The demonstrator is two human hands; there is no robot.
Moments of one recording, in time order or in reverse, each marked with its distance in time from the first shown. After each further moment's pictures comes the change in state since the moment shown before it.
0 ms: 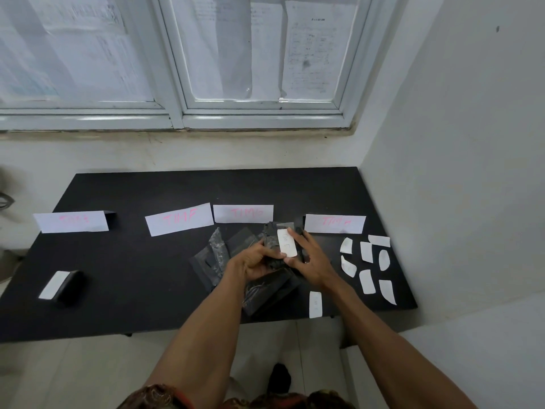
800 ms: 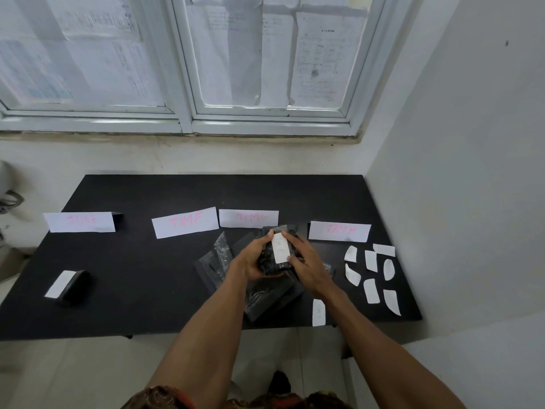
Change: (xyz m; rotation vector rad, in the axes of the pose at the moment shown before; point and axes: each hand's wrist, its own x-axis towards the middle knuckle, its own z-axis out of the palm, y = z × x) left_hand 0.000 0.013 -0.004 -0.083 0.101 -0.077; right_hand 0.010 -0.018 0.017 0.003 0.028 -0.070
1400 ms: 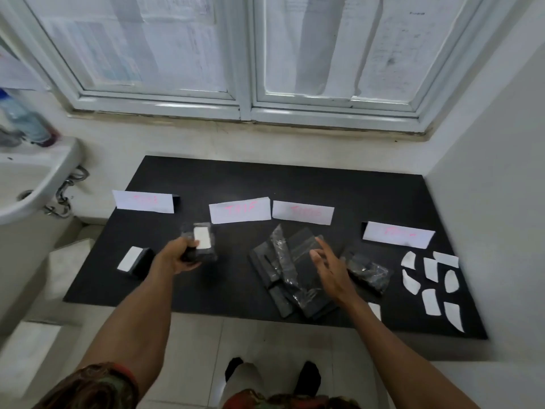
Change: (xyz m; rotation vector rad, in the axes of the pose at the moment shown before) left_hand -0.122 0.058 -0.268 -0.090 0.648 0.108; right_hand 0.012 -0.038 0.089 0.117 0.026 0.191
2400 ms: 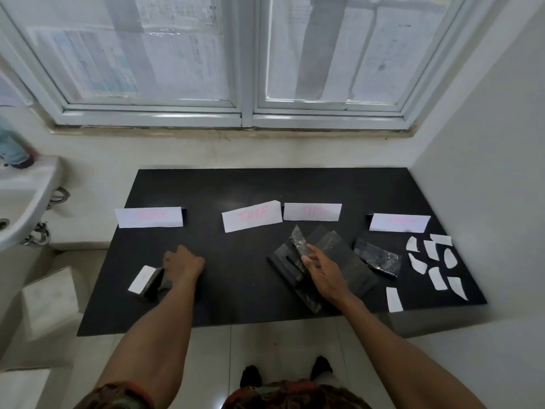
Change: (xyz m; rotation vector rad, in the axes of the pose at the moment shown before) left_hand 0.025 0.015 -0.065 1.006 0.436 0.297; right_hand -0.013 -0.040 0.106 -0.094 0.070 0.053
